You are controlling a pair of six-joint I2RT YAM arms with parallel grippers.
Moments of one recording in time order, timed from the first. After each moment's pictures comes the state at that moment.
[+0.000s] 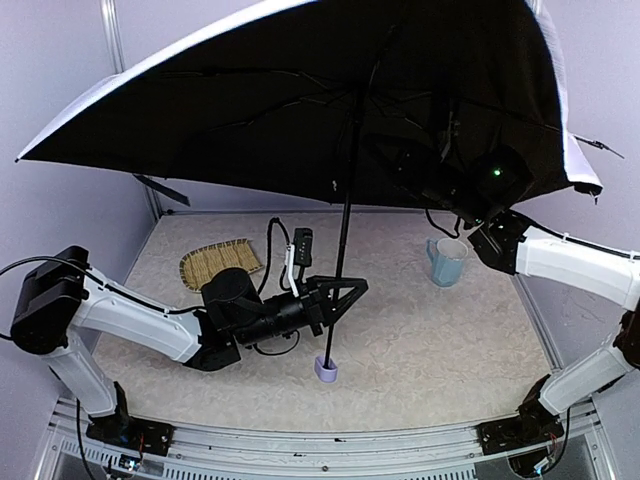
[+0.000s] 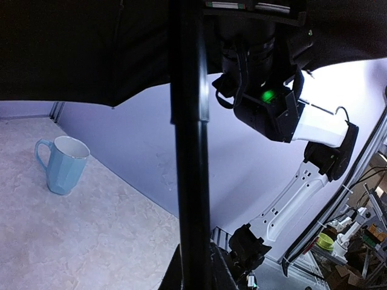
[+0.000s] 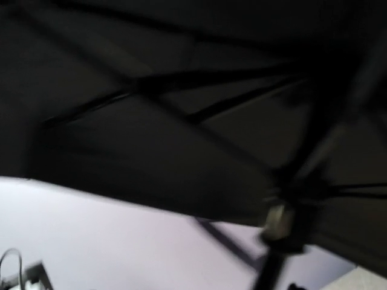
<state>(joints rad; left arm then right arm) -1.15 1.66 0.78 1.09 0.11 -0.58 0.69 1.39 1.11 0.77 -0.51 0.61</state>
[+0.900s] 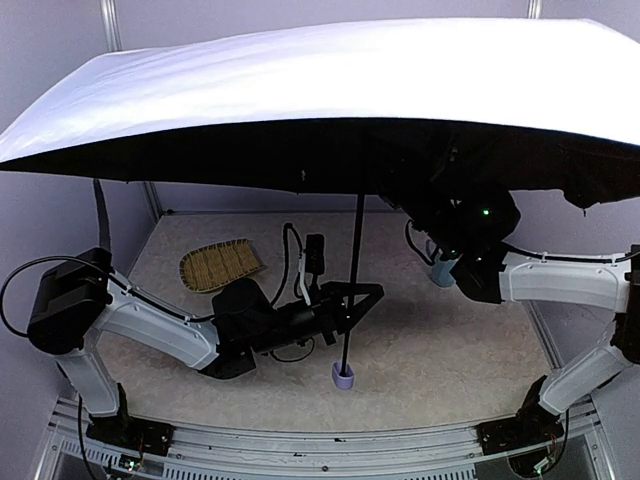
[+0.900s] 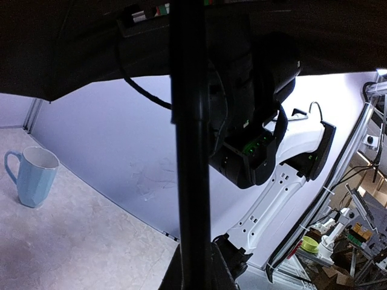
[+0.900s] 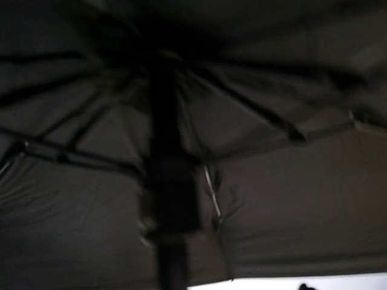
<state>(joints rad) -1.20 1.77 0.83 1.24 0.12 -0.59 0.85 1.42 0.98 1.04 -0.11 0.86</state>
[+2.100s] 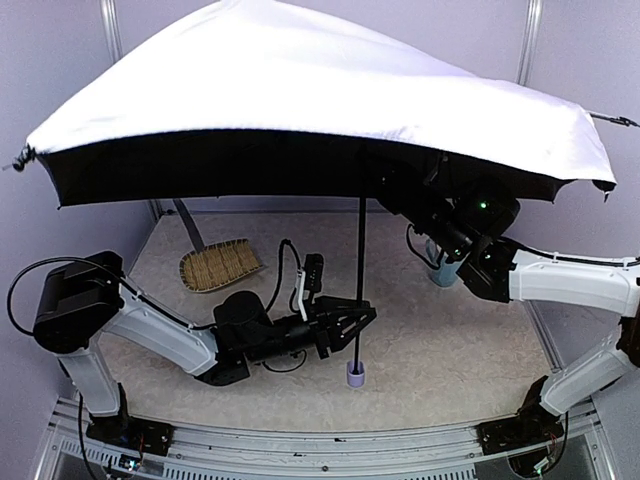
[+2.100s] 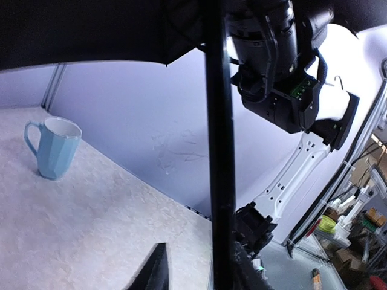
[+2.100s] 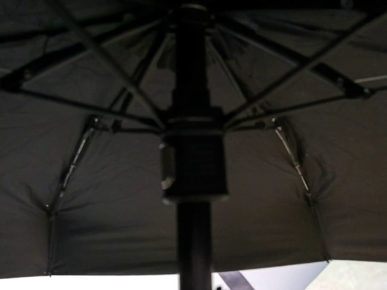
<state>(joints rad) -1.19 1.80 0.74 1.25 0.12 -0.55 0.87 1.37 0.99 0.83 -0.09 0.66</state>
